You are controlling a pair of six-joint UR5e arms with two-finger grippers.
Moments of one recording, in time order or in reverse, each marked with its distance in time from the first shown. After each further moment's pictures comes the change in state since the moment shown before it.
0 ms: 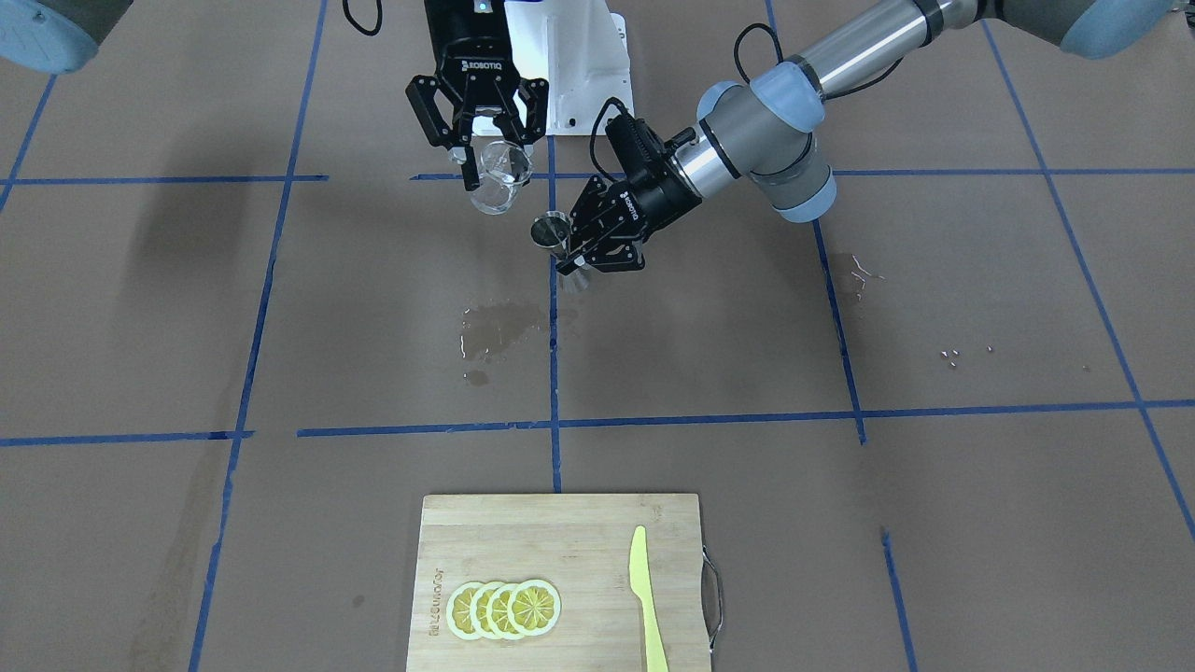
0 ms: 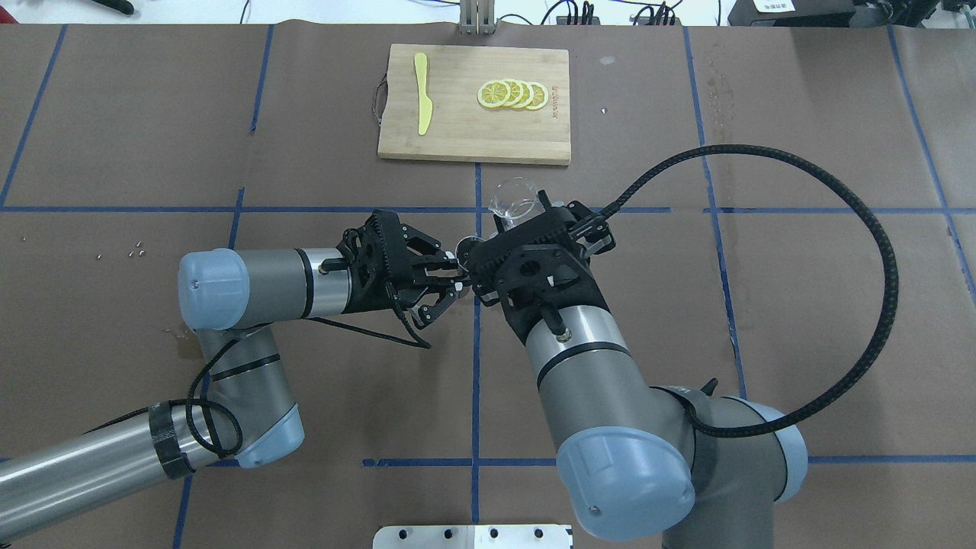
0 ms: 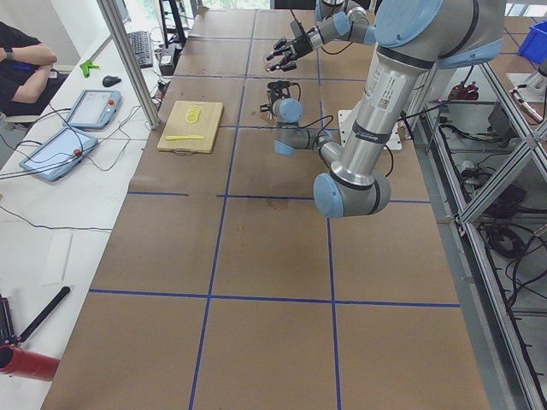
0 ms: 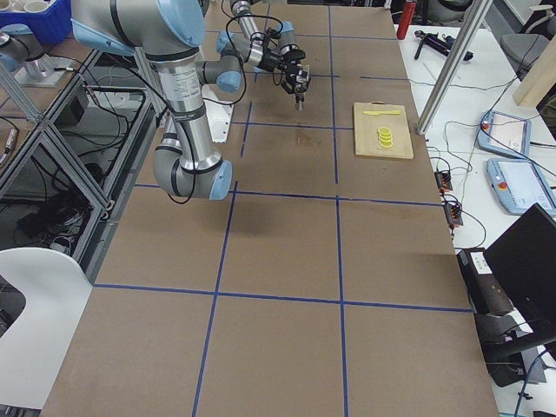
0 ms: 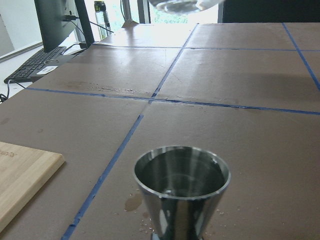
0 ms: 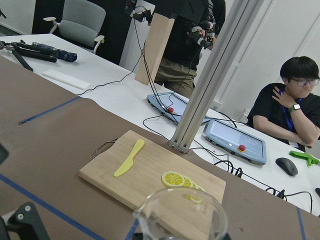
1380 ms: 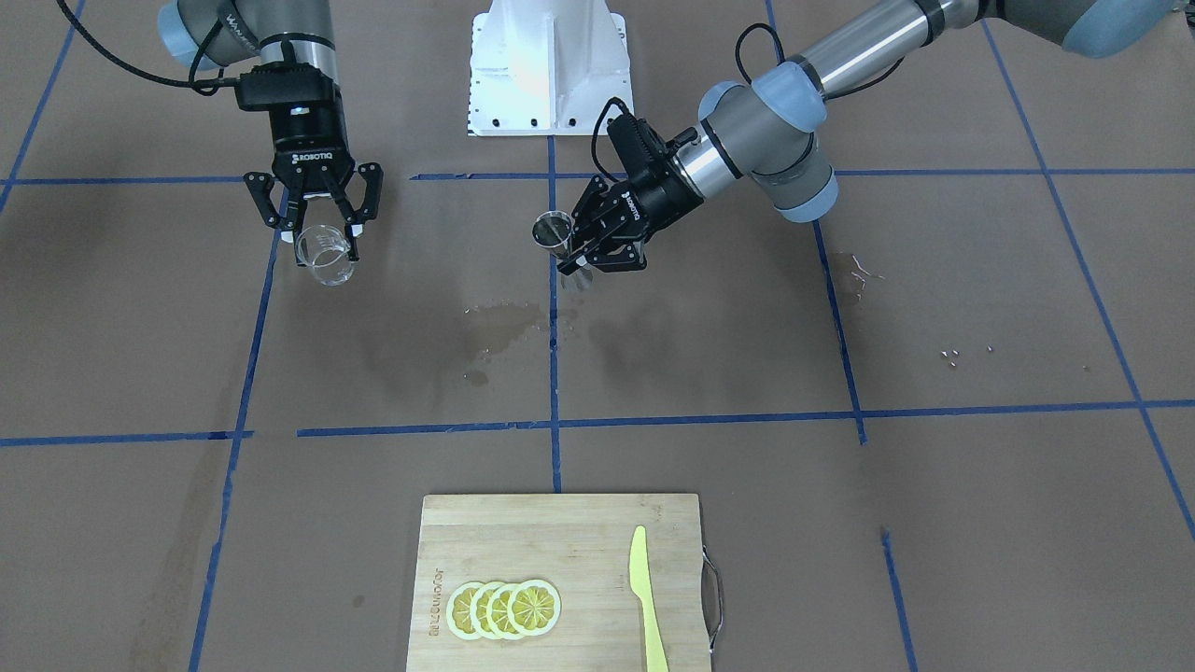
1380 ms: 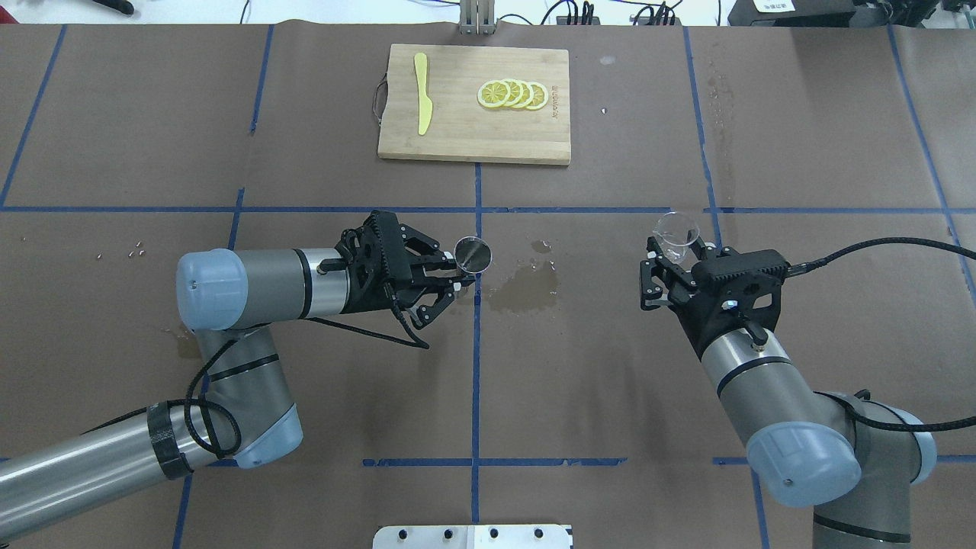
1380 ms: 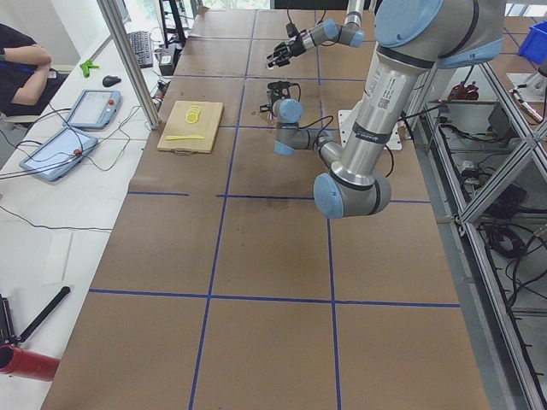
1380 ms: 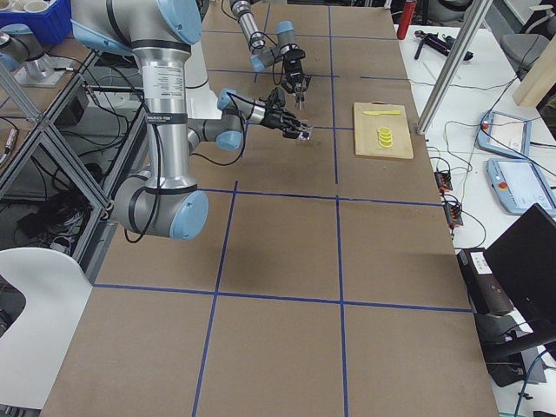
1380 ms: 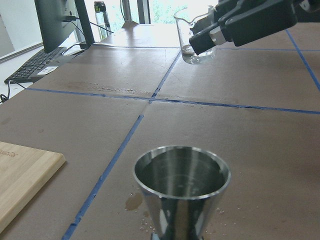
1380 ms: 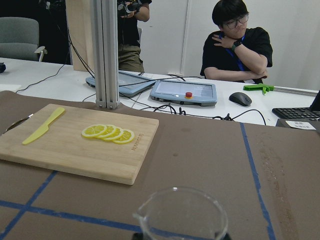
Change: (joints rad) left arm 0.000 0.003 -0.001 -0.001 0.000 0.002; right arm 0.040 -0.471 -0.089 0.503 0.005 0.350
